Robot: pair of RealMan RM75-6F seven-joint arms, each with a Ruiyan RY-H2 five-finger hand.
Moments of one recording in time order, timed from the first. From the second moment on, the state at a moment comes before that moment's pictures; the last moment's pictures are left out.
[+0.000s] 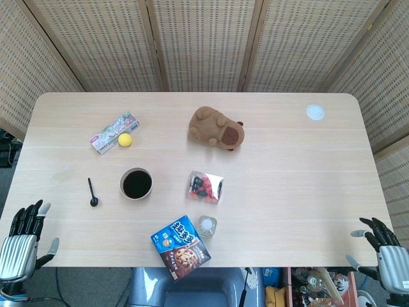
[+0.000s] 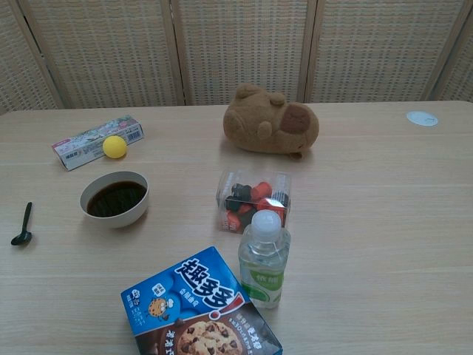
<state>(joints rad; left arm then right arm) 0.07 -1.32 0.04 -1.59 1.61 1.62 0.17 -0.09 -1.35 -0.02 -1.17 -1.63 1.68 0.39</state>
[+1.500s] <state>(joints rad) -0.08 -1.27 -0.04 -1.57 1.54 1.42 0.36 -0.11 -1.36 -0.01 -1.14 -1.60 1.68 0.42</state>
